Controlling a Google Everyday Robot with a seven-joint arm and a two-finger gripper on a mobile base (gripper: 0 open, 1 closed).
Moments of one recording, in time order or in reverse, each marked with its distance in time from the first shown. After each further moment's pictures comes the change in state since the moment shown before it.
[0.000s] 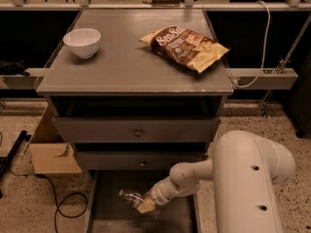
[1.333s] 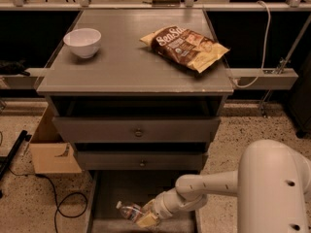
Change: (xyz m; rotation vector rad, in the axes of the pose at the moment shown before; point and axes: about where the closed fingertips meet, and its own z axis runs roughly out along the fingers) arm 0.016 0.065 -0.013 -0.073 -0.068 -0.031
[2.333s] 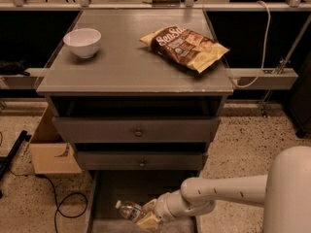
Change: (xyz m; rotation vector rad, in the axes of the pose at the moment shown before) arm -0.022 0.029 -0.037 0.061 -0.056 -0.073
